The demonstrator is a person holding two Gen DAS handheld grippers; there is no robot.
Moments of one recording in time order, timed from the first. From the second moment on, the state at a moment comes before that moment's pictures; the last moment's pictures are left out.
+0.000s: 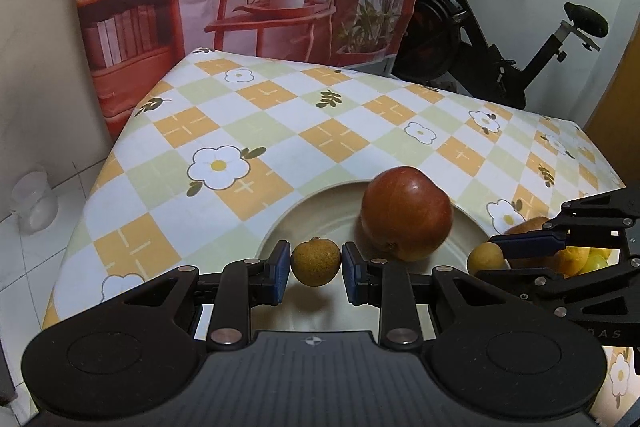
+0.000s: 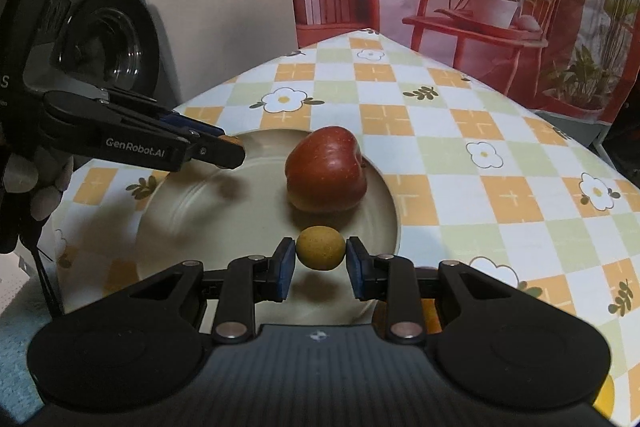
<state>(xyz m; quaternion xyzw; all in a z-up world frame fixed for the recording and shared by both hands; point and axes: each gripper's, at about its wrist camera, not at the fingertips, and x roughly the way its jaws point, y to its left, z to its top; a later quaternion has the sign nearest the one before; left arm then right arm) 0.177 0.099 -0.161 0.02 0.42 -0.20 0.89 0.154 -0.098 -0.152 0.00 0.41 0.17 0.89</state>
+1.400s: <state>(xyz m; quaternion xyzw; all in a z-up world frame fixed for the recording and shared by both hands) 0.171 0.093 -0.159 0.02 0.42 -0.20 0.89 0.165 -0.099 -0.157 -0.03 0.41 0.15 0.90</state>
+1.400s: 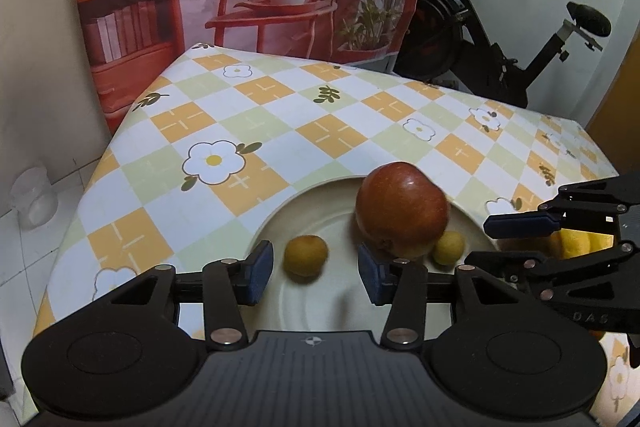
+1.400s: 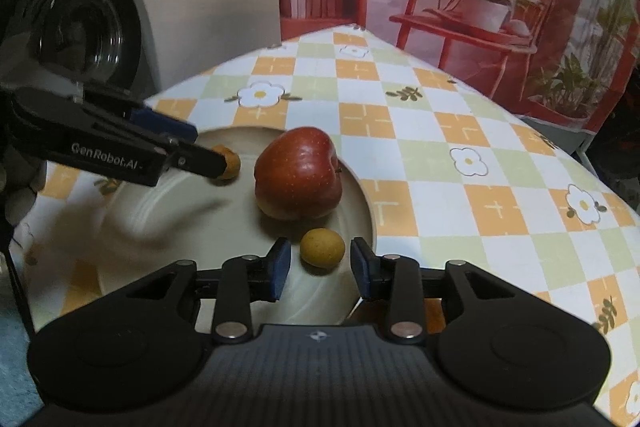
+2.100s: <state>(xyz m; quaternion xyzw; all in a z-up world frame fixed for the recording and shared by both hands) 0.103 0.022 -0.131 0.01 0.37 -0.20 0.91 0.041 -0.200 -0.122 0.08 0.35 0.03 0.93</state>
